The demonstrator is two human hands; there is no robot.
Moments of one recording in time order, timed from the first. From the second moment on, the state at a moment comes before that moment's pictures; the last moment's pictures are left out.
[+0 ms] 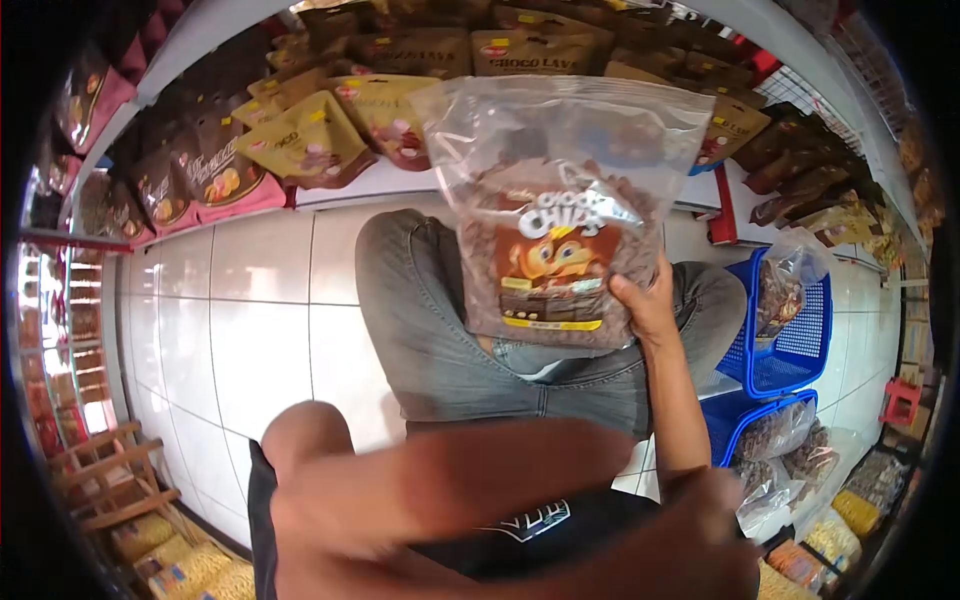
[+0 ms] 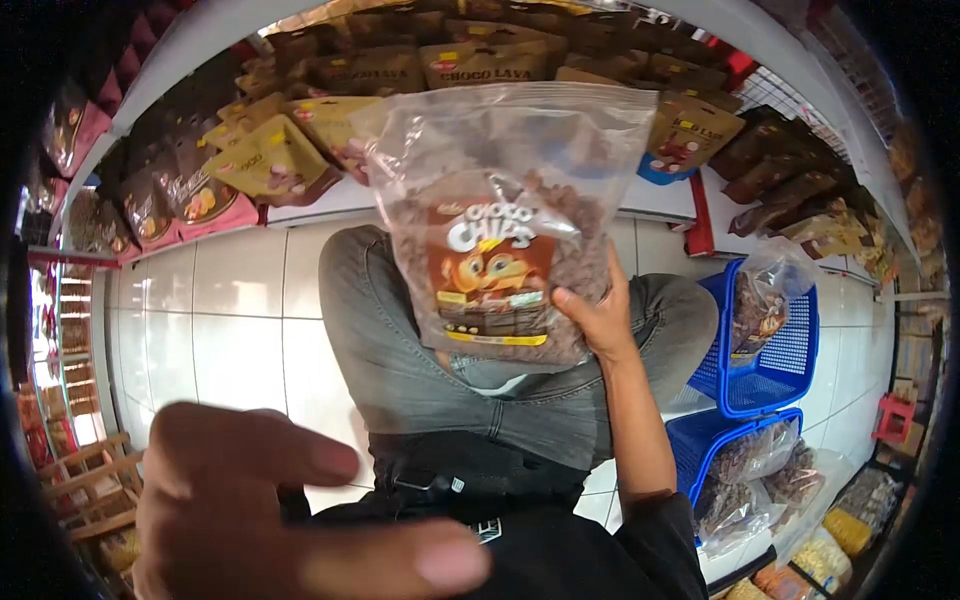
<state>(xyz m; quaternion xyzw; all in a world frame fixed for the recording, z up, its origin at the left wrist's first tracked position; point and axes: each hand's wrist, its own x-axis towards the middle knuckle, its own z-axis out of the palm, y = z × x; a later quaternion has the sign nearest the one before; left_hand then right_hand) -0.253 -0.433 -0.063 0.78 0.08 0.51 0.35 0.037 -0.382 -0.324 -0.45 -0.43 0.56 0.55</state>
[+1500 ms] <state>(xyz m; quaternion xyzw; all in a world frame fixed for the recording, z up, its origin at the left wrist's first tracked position) -0.255 -0.435 -0.060 0.77 0.04 0.51 0.39 0.057 -0.382 -0.354 -0.39 -0.31 0.58 0.64</state>
